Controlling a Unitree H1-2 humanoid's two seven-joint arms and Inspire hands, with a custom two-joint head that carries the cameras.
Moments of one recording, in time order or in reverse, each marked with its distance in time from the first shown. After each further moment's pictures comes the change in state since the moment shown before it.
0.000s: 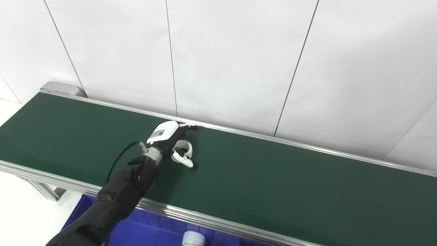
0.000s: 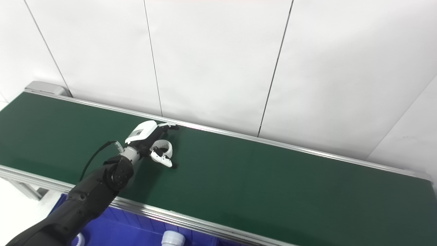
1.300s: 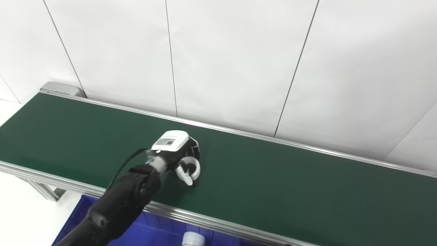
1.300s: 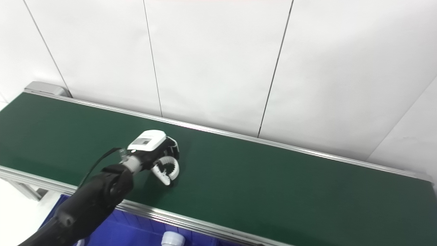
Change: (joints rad) left arm 0.216 0.070 -0.060 -0.540 0.105 0.184 -0.179; right arm -0.003 0.000 0.009 -0.003 -0.021 0.000 -0.019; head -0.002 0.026
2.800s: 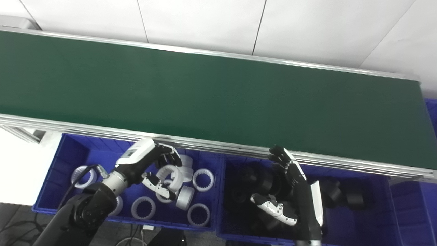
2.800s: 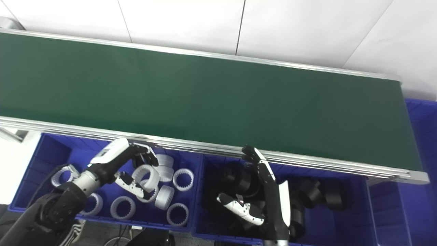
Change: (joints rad) left arm 0.399 0.004 0.010 -0.080 -0.152 -0.293 -0.120; right arm 0.128 0.141 -0.199 -0.244 -0.045 0.000 0.272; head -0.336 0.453
